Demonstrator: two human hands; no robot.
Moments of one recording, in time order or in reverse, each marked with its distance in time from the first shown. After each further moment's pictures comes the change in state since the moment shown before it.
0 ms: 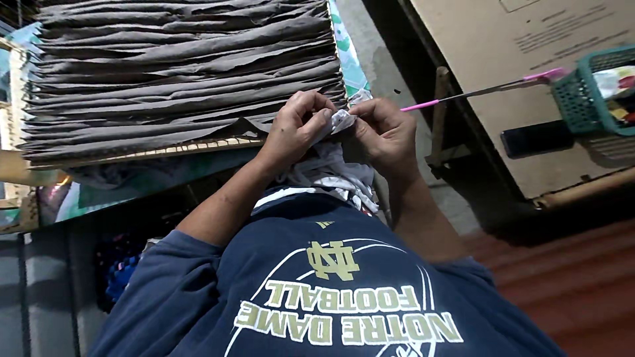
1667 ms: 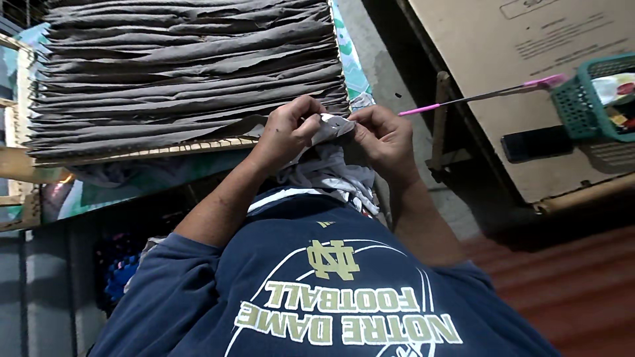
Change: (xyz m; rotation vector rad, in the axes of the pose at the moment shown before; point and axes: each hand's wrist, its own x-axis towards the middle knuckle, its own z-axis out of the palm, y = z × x) left_hand -0.005 0.007 -0.014 0.080 -0.056 -0.066; right_hand -0.003 0.004 -0.003 -0.017 -0.045 0.058
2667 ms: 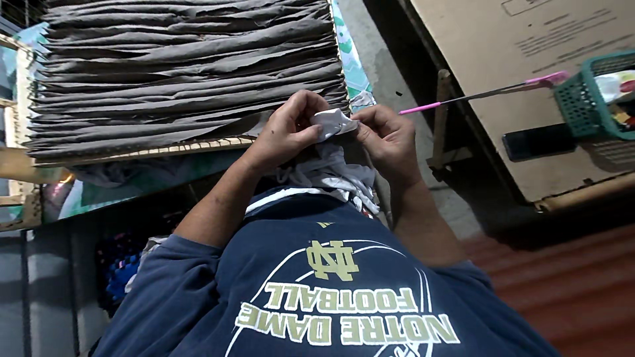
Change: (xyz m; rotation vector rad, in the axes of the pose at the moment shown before) left_hand 0.000 -0.007 -0.005 -0.159 -0.112 0.067; right_hand -0.003 0.002 -0.002 0.009 0.032 0.007
